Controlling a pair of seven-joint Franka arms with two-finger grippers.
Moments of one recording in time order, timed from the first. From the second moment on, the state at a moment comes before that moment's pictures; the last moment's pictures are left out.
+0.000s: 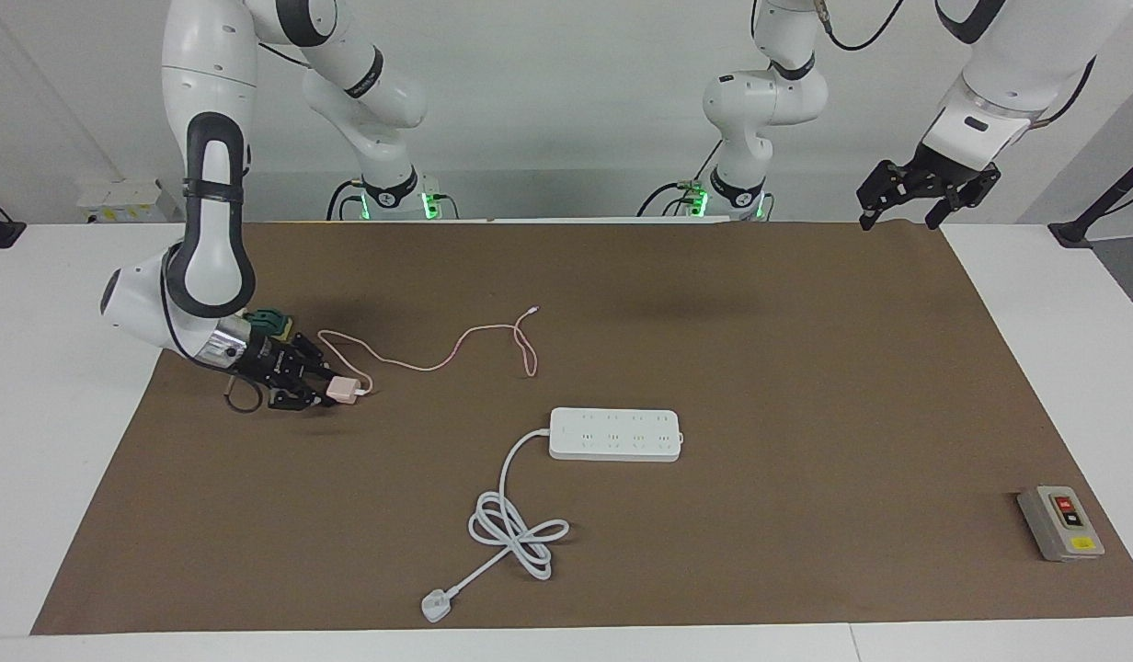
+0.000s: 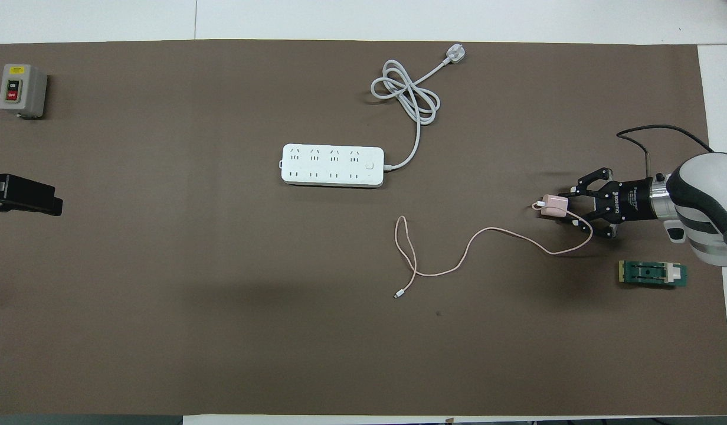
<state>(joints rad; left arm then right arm) 0.00 -0.07 -0.05 -1.60 -0.01 1.46 0.02 -0.28 0.35 0.00 -2.05 0.75 2.07 0.78</state>
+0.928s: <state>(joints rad) 0.02 -0.15 -0.04 -1.89 -0.60 1.69 0.12 -0.17 0.27 0.01 -1.94 0.74 1.95 0.89</state>
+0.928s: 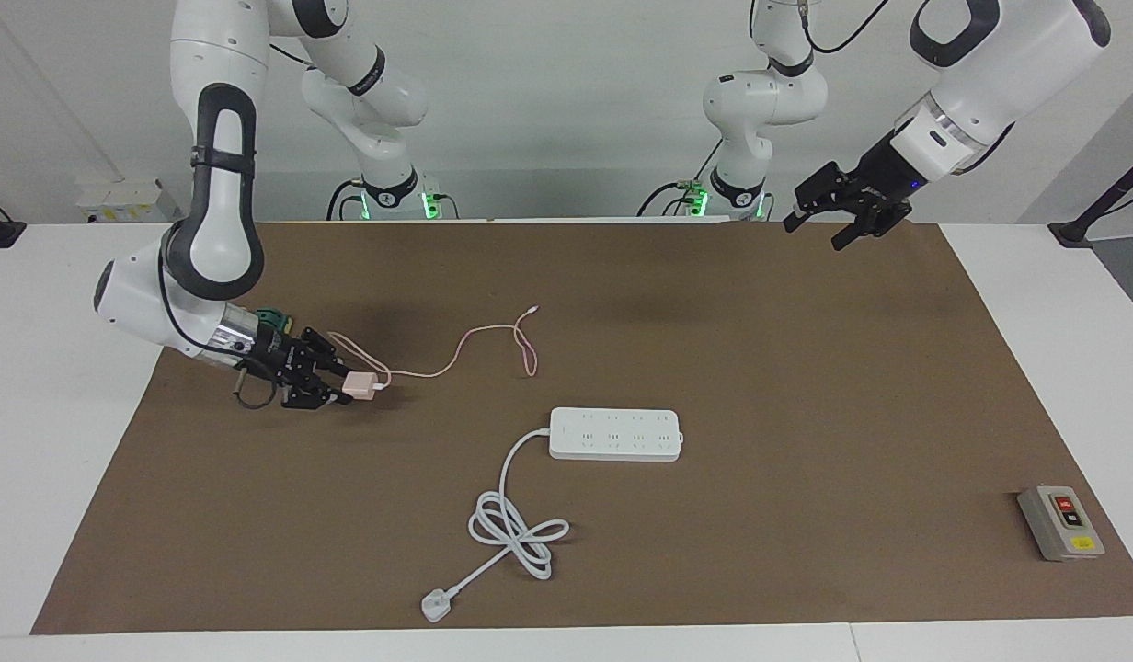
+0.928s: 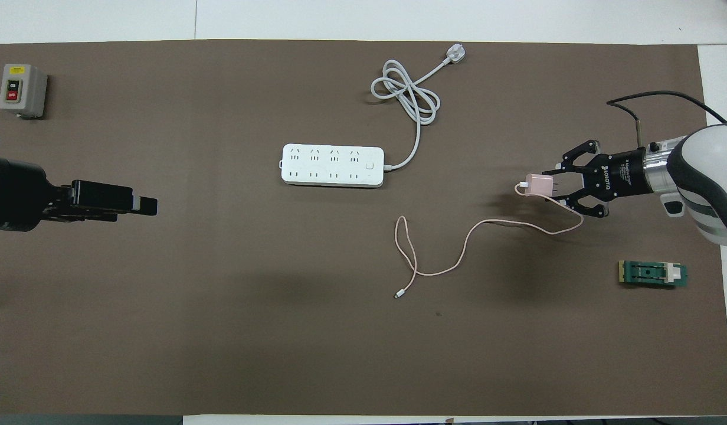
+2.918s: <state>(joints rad) -0.20 0.23 -0.06 -2.00 -1.68 1.78 0.66 0.39 0.26 0.01 -1.64 0.71 2.03 1.49</state>
